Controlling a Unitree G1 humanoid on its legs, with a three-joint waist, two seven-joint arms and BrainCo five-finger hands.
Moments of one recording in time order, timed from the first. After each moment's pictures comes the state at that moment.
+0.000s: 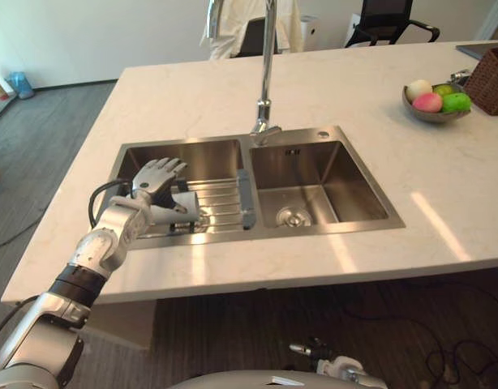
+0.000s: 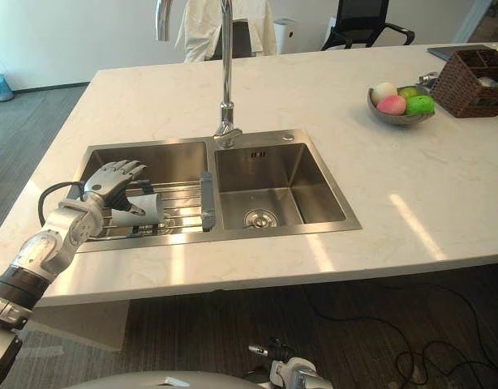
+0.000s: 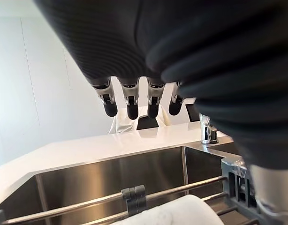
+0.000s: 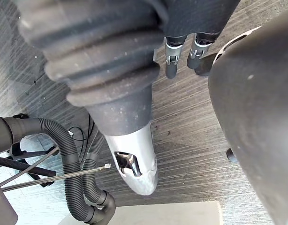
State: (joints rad) left arm -0.46 0.62 -0.36 0.28 0.90 -0.01 -0.11; right arm 0.05 -0.17 0.03 0.94 0.31 0.18 0.13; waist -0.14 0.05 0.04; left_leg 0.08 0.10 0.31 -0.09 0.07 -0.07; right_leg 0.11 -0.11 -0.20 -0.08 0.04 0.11
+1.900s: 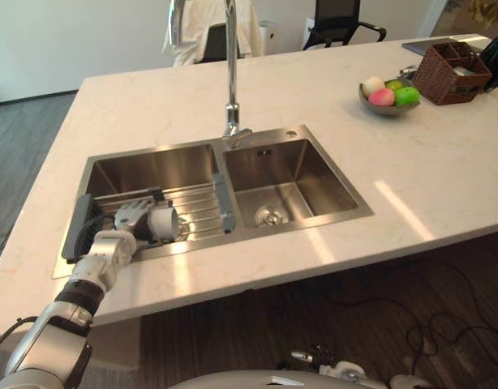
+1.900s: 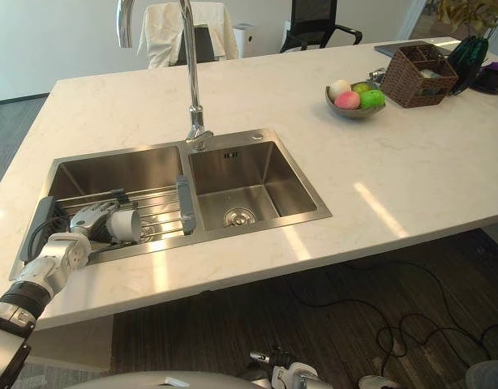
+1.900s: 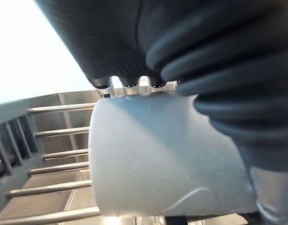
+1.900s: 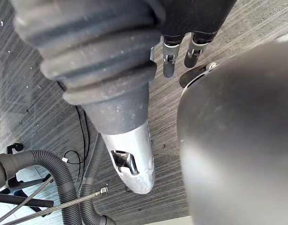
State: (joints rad) left arm -0.42 0.55 -0.31 0.70 0.89 -0.05 -0.01; right arm 0.05 -0.17 -0.01 0.97 0.27 0.20 0.13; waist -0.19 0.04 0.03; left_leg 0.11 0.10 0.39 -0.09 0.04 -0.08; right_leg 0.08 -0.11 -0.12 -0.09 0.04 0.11
